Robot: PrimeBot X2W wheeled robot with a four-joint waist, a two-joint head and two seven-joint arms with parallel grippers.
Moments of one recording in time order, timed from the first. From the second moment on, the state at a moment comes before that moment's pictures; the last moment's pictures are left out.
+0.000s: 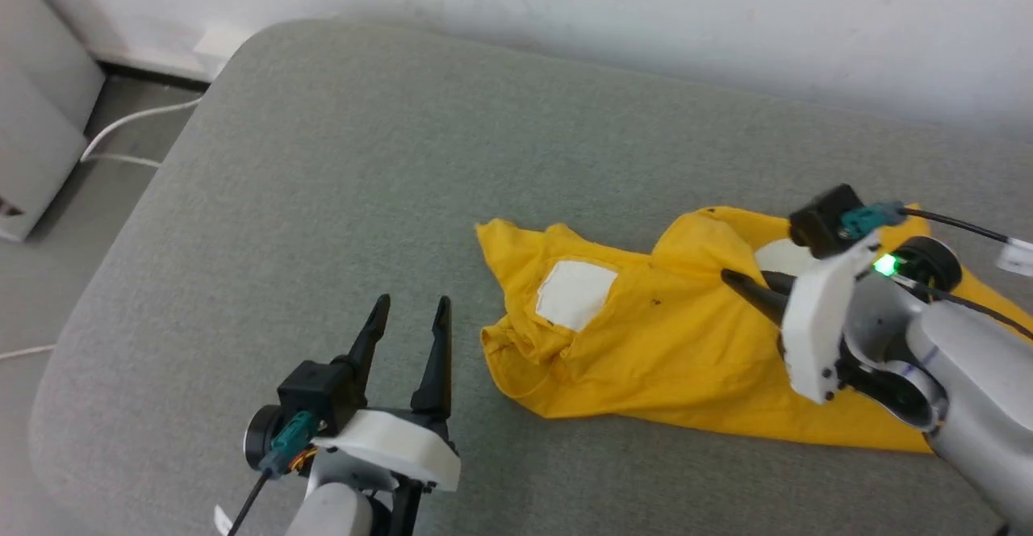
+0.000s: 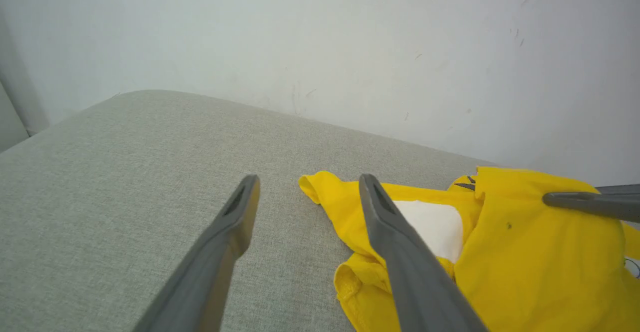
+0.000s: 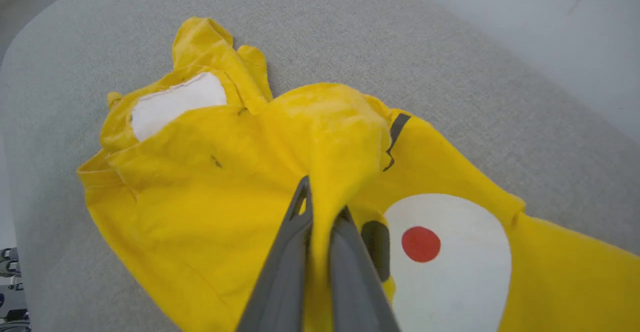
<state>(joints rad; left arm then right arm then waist) -0.14 0.05 -0.25 0.23 -0.30 0.02 -0.26 -0.67 -0.55 0.85 0.42 0.83 0.13 0.26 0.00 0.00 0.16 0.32</state>
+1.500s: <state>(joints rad) -0.49 0.05 -0.45 0.51 -0.37 -0.07 0.31 0.06 -0.36 0.07 -0.24 0.50 0.13 0.34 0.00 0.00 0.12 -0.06</state>
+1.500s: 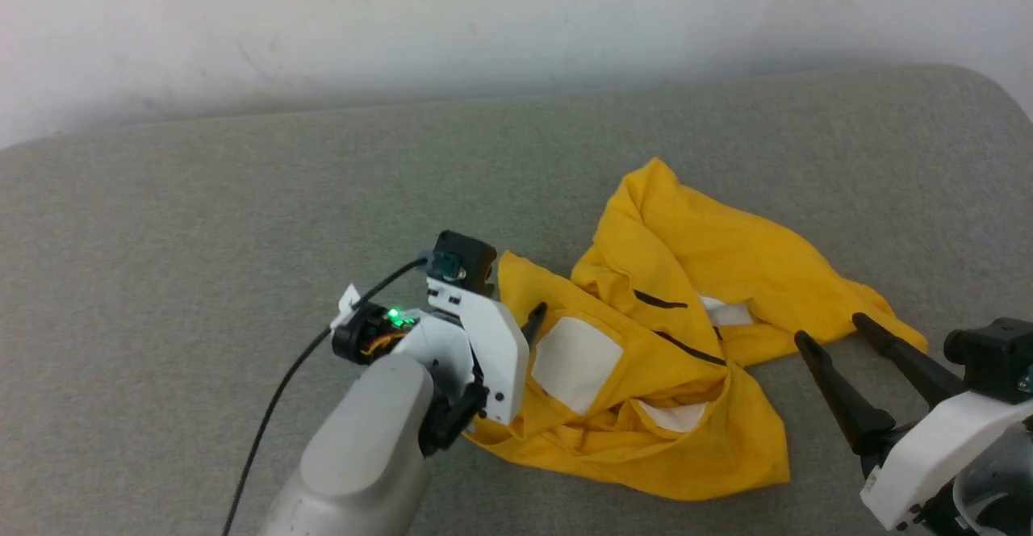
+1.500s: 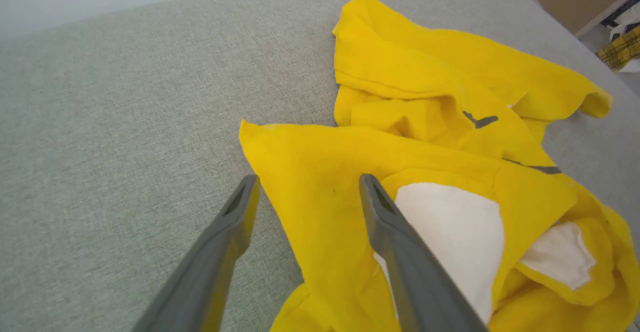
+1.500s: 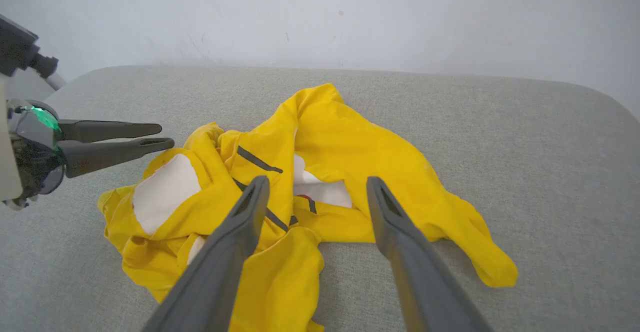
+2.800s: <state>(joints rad) -0.36 0.32 -0.06 0.51 -0.57 0.16 -0.09 0.10 -0.29 0.08 -0.14 0.43 0.13 0.36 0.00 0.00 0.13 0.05</state>
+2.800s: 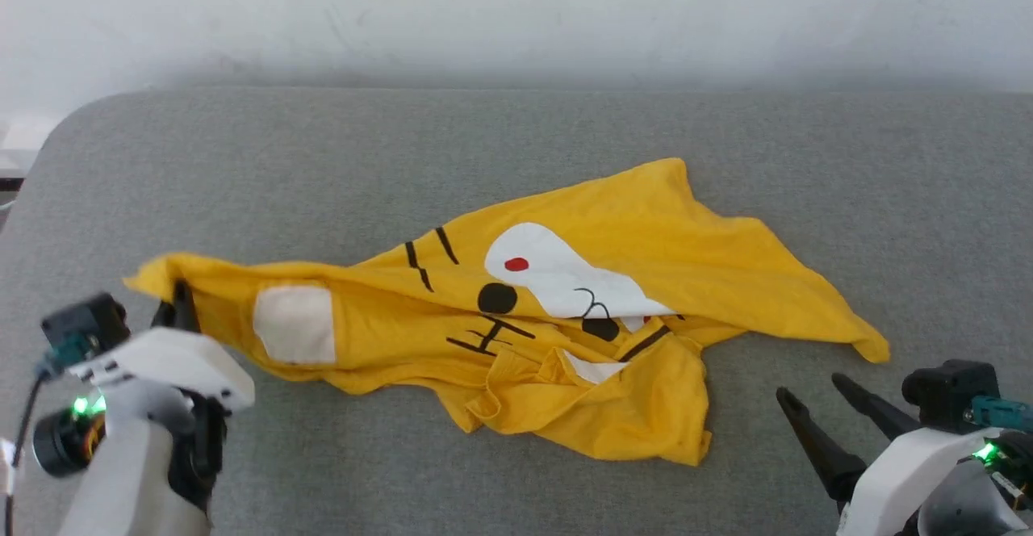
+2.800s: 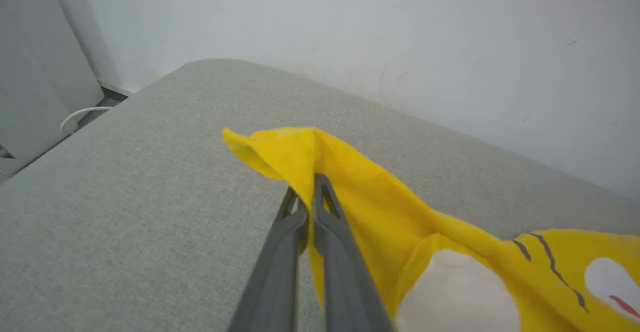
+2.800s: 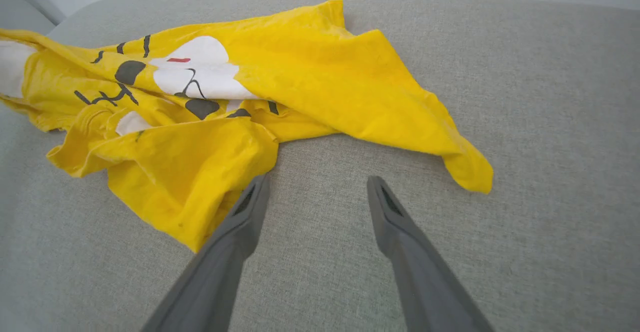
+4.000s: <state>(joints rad) -0.17 0.16 -0.22 0.27 -0.50 0.13 -0.22 -0.23 -0.43 0.37 0.21 0.49 0.13 0.61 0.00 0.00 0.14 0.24</state>
